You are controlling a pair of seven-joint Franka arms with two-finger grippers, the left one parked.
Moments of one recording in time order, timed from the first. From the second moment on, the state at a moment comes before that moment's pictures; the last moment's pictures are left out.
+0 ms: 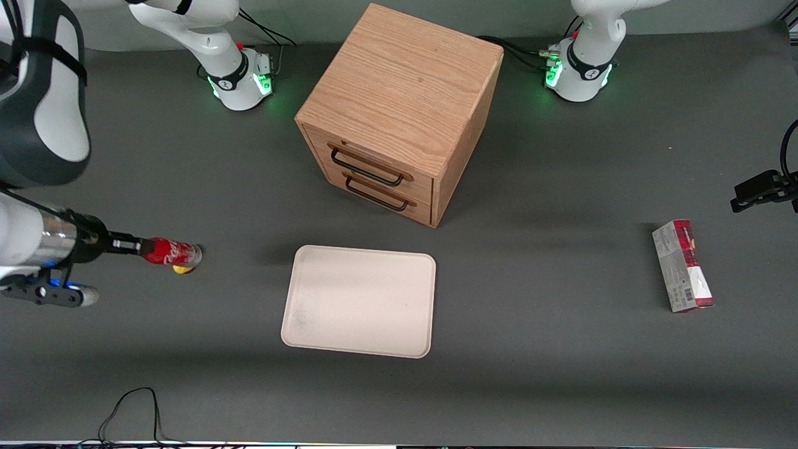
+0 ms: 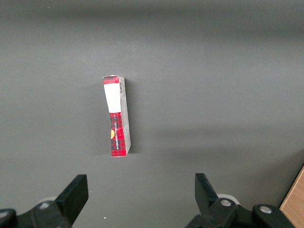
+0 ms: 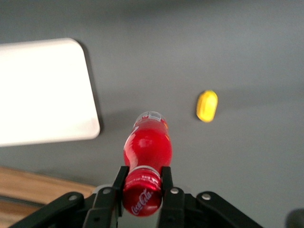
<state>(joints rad) 0.02 0.52 0.07 -1.08 0.01 1.40 0.31</state>
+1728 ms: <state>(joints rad) 0.20 0.86 0.13 -1.00 -0.07 1.82 0.64</state>
